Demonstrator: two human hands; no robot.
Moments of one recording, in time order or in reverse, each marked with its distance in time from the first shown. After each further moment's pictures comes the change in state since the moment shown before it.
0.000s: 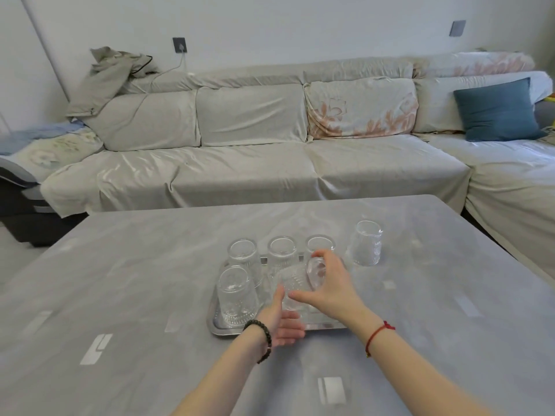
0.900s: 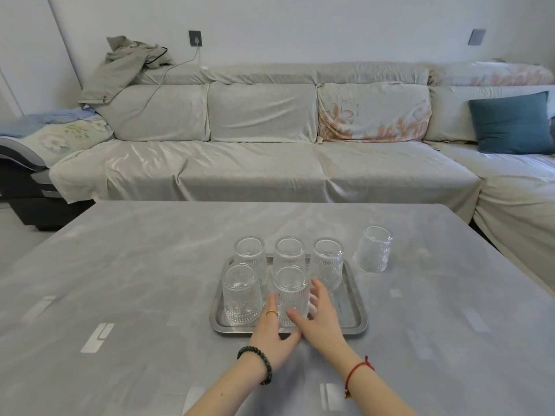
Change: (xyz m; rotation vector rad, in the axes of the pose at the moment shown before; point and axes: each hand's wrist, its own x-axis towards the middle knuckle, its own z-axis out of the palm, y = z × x) left_hand -0.006 -0.031 -0.010 0.595 0.205 0.430; right_hand -0.020 0.035 0.061 0.217 -0.052 0.234
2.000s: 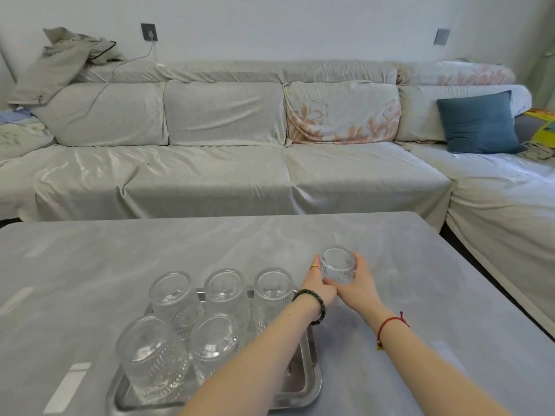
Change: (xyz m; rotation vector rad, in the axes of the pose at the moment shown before) left_hand 0.167 0.148 0.103 -0.210 -0.171 -0.010; right_hand 0.139 0.026 -0.168 -0.066 0.264 0.104
